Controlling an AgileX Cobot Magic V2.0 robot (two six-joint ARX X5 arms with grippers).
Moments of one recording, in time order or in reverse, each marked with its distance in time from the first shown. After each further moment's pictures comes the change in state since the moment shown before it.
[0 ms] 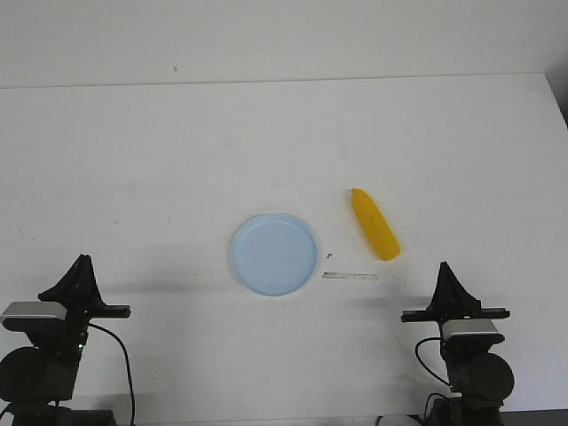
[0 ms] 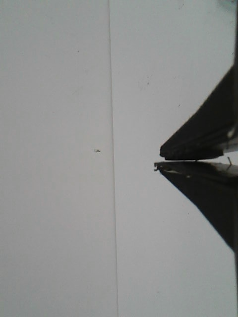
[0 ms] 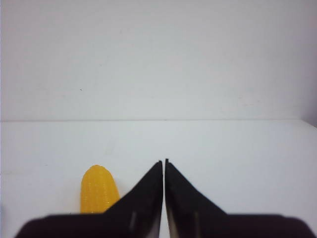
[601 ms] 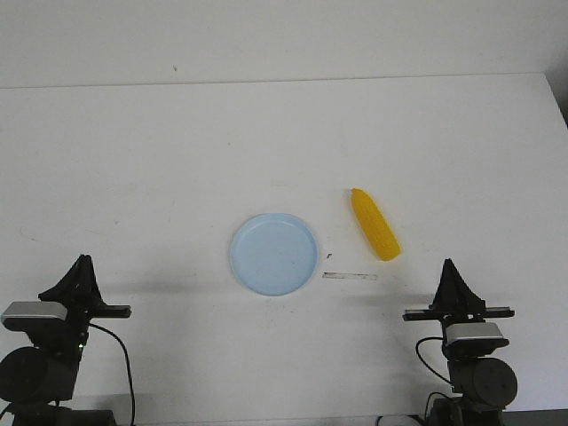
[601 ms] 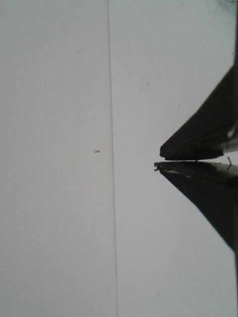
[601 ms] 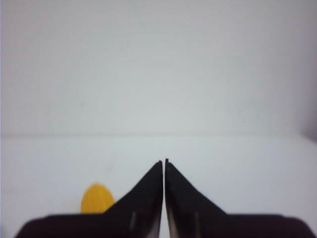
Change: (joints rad) left arm 0.000 0.000 0.000 0.000 0.000 0.000; right arm 0.000 0.000 0.005 0.077 0.000 0.000
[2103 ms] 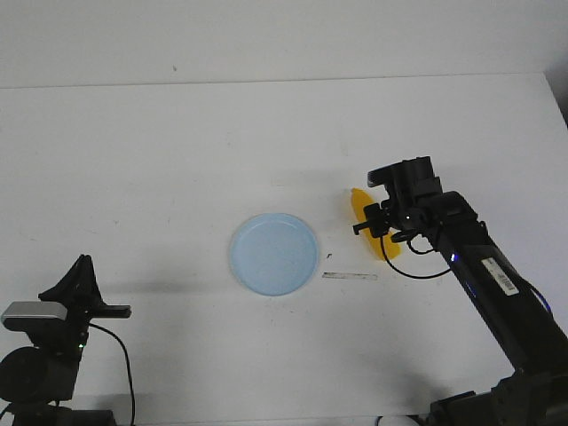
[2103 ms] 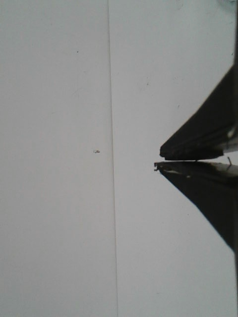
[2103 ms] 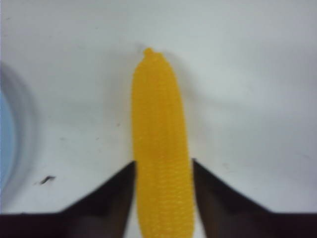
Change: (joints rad) left arm 0.000 0.000 0.000 0.000 0.000 0.000; right arm 0.190 1.524 1.278 -1.002 -0.043 -0.067
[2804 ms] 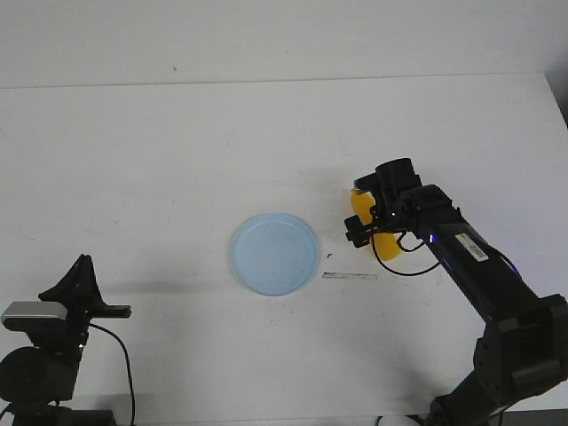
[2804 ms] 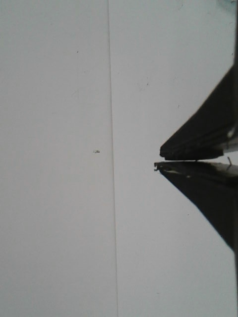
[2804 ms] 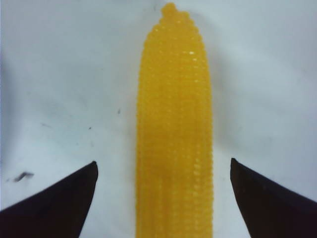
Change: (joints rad) left arm 0.000 0.000 0.000 0.000 0.000 0.000; right arm 0.001 0.164 0.001 0.031 -0.008 -0.064
